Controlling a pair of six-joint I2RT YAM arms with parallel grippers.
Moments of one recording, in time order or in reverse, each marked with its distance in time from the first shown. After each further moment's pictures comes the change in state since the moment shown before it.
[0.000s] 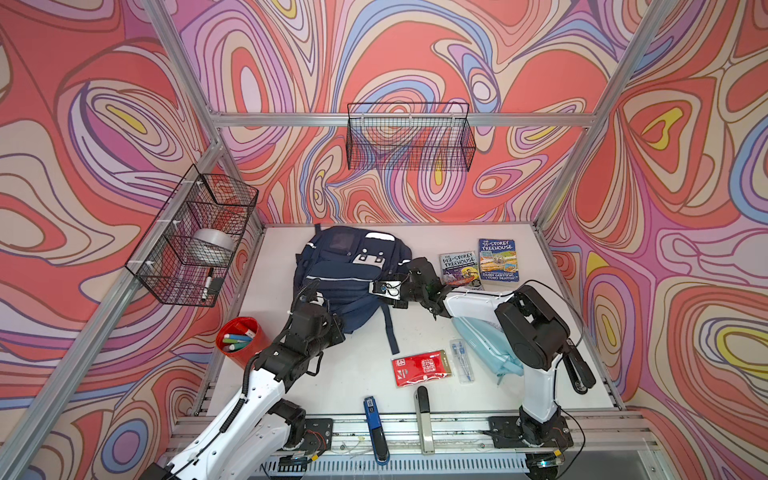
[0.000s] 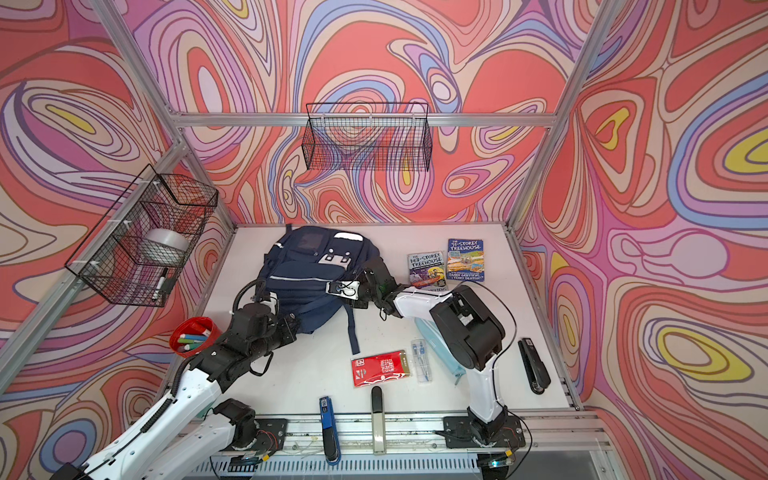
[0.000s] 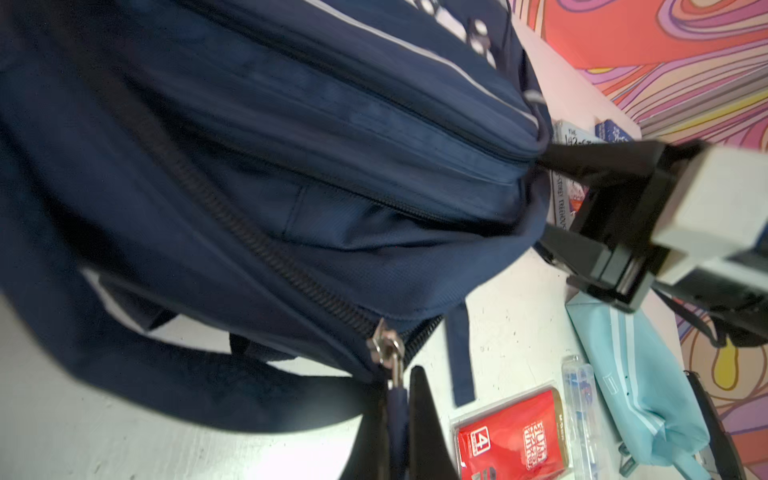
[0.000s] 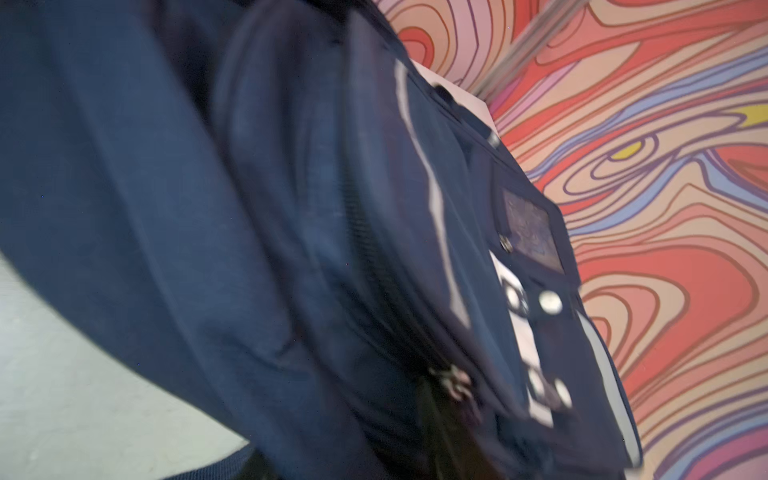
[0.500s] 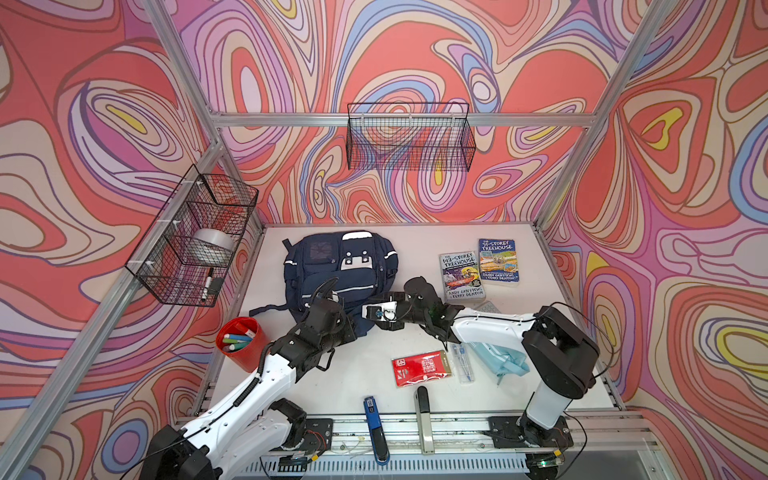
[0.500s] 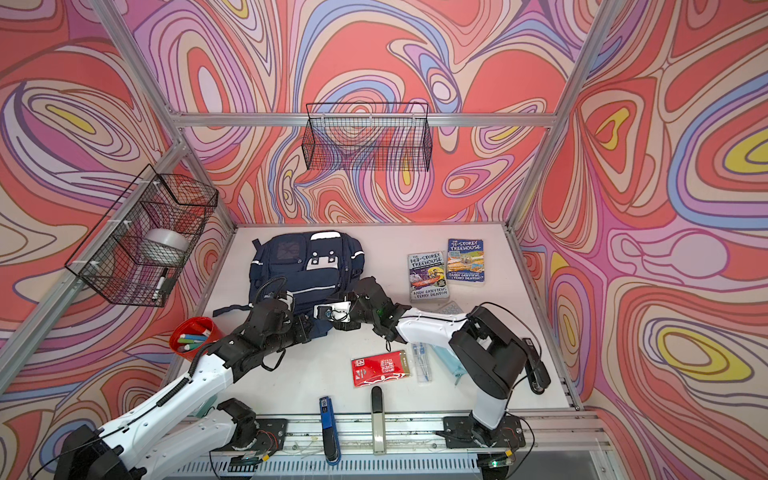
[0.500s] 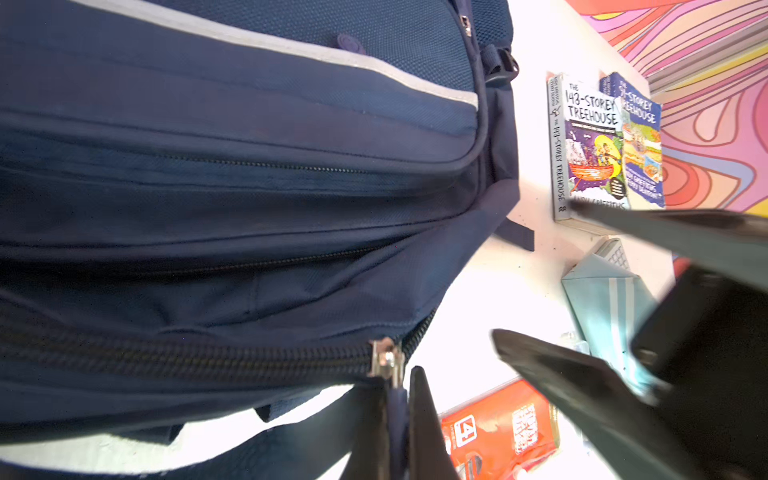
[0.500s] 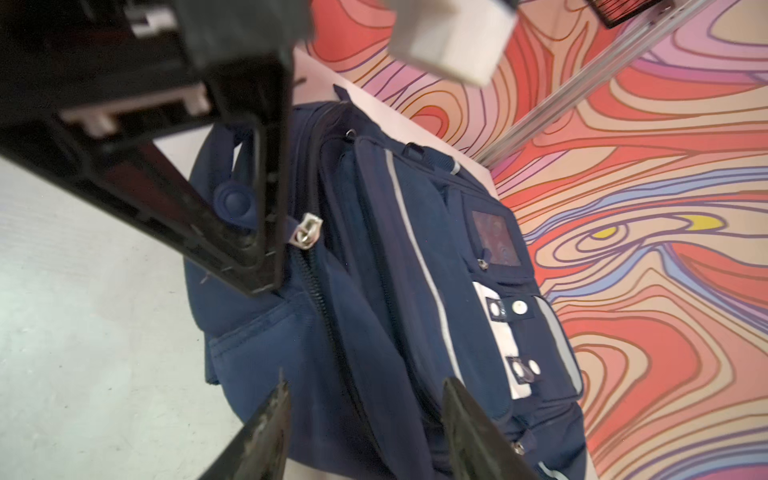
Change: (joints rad) left arm -0.080 0.149 0.040 0.071 0.010 -0.027; right arm 0.177 -0.198 -0.181 0.051 0.085 -0.001
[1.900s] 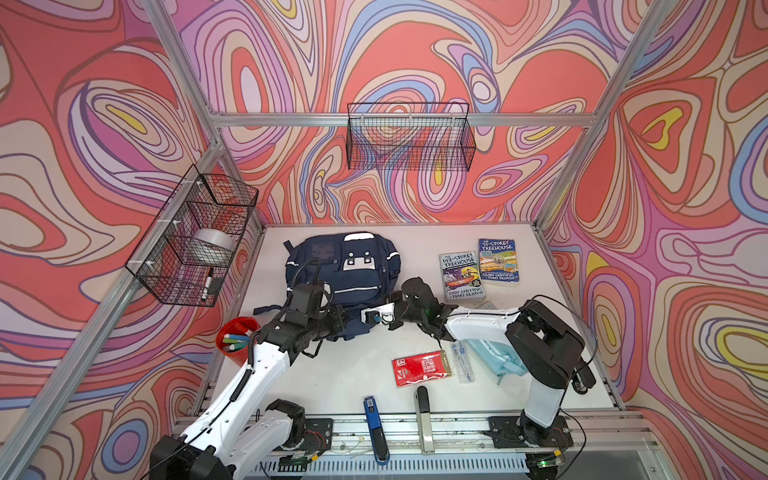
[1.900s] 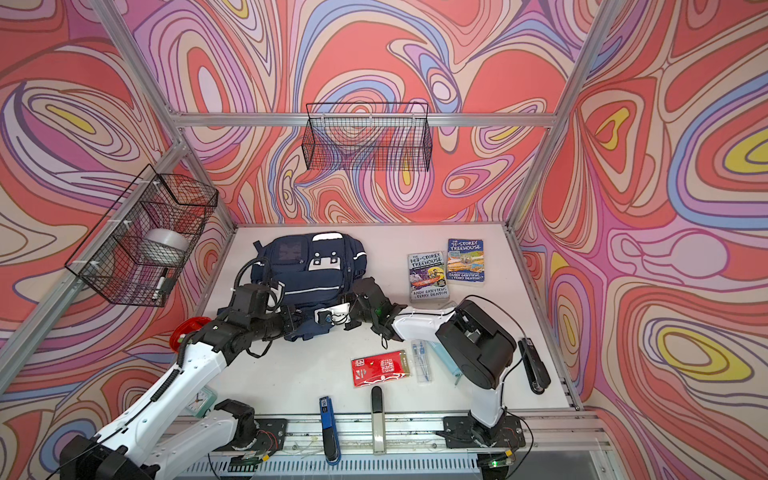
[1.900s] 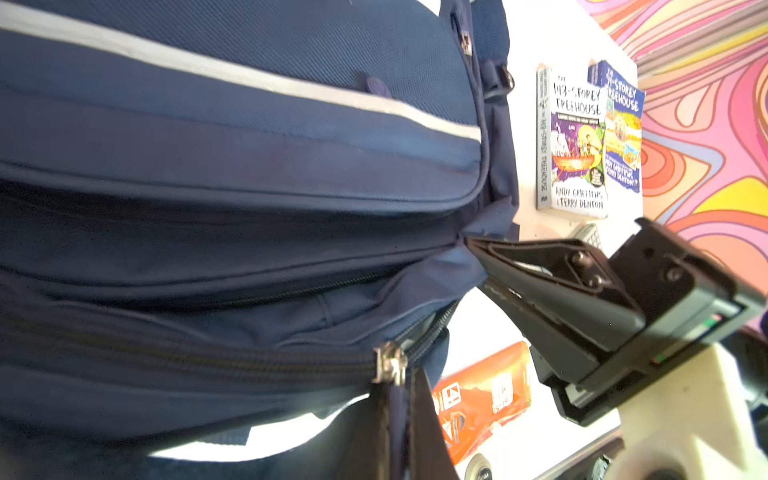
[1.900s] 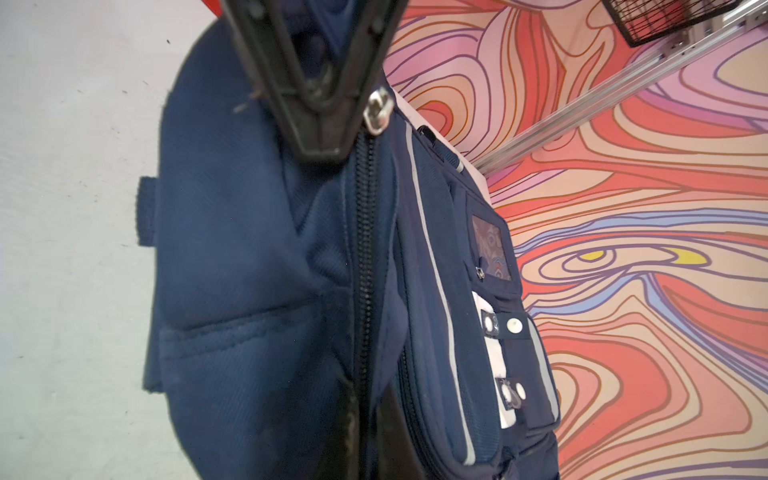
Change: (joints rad) left arm 0.218 0.038 0.162 -0.213 0.209 0.161; right arm -0.026 0.064 -0.007 0.086 0.004 -0.161
